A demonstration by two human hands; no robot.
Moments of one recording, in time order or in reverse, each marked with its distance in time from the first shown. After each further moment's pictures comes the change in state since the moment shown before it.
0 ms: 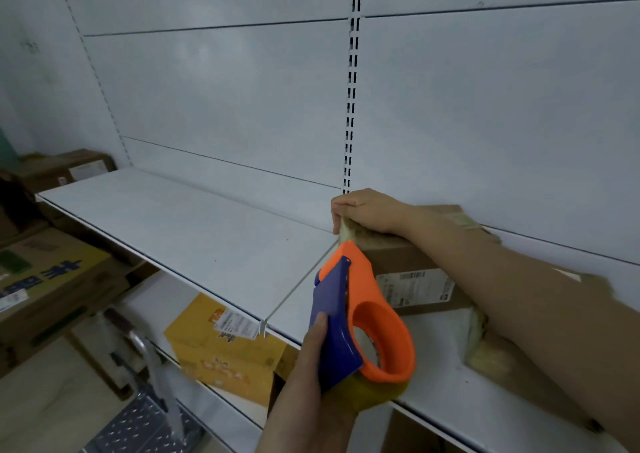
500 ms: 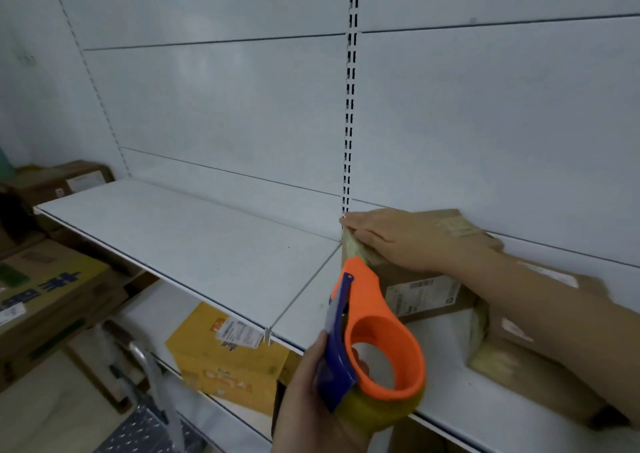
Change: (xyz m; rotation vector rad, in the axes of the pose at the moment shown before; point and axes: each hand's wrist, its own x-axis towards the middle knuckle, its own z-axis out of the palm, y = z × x) left_hand -0.013 0.005 -0.002 -0.192 0.089 -0.110; right_hand -0.062 -0.005 0.000 -0.289 0.106 -0.061
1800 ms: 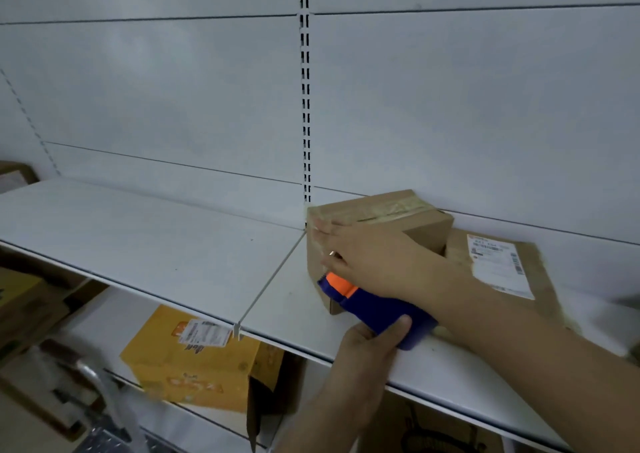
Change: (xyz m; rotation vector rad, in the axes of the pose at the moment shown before) left_hand 0.068 -0.058 0.012 0.576 -0.378 0.006; right_hand -0.053 -0.067 0.004 -0.271 -0.017 0.088
